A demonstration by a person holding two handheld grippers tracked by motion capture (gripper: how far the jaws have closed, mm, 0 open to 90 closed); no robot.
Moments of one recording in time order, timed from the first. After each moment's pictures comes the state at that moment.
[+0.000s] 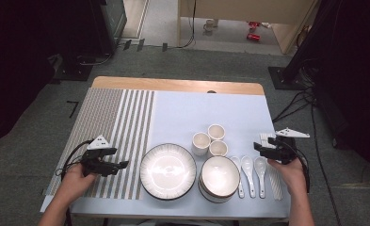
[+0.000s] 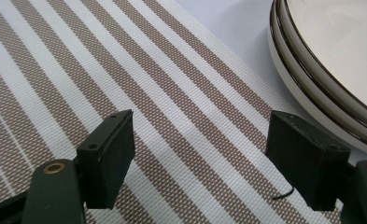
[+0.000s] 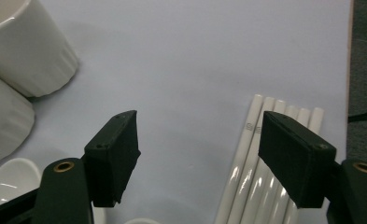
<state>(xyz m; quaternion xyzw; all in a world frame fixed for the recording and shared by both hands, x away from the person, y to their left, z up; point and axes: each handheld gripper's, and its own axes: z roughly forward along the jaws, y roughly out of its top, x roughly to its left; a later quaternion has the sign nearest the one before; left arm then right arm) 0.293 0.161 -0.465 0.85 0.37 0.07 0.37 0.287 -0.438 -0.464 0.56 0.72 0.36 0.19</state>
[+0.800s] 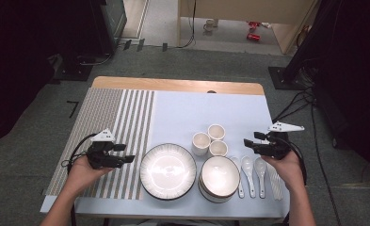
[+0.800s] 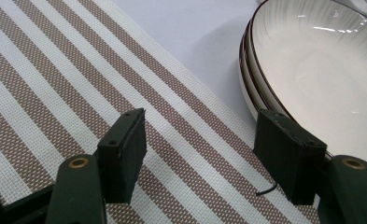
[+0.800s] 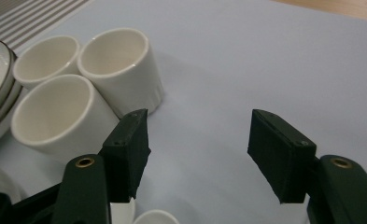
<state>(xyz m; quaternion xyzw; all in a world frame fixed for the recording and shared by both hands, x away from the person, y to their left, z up) 0.310 0.148 -0.455 0.85 0.34 0.03 0.40 0.294 -0.411 -0.435 0.47 0.76 0.42 0.15</state>
